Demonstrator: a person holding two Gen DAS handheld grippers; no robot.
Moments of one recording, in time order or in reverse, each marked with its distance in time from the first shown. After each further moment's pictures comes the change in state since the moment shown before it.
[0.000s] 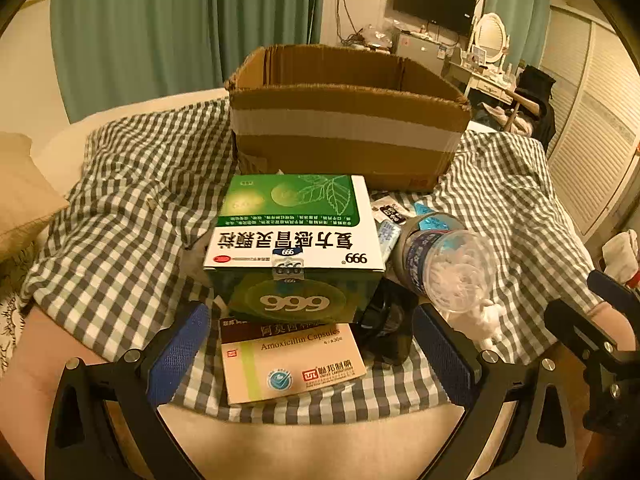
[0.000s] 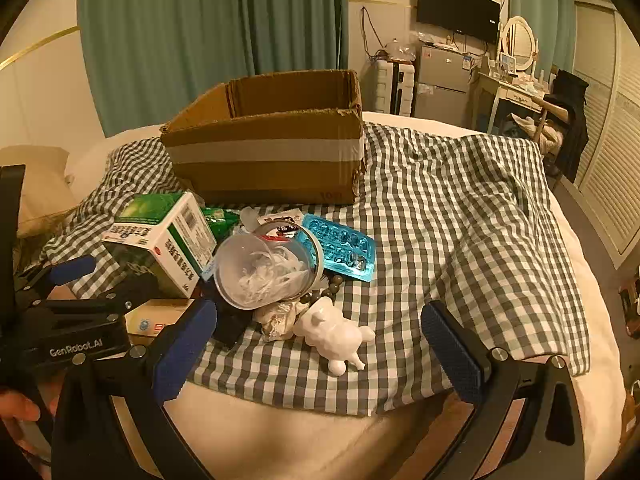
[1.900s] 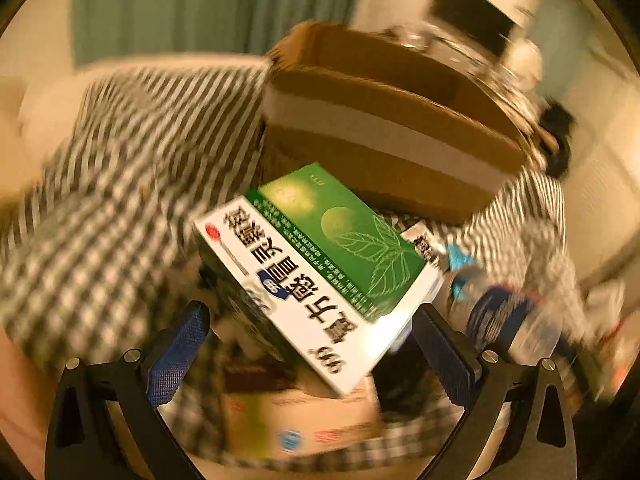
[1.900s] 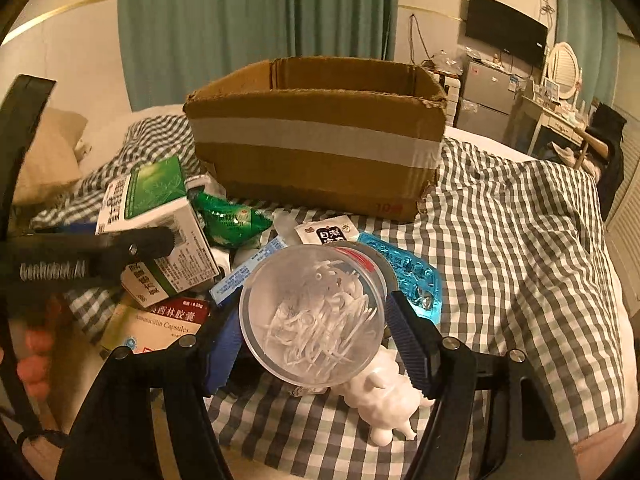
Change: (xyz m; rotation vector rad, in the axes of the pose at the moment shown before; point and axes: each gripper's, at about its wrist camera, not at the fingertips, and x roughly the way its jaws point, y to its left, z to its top) left arm 0.030 0.060 0.034 -0.235 0.087 -0.054; right arm 0.063 0.031 0.013 -0.109 -0.028 0.089
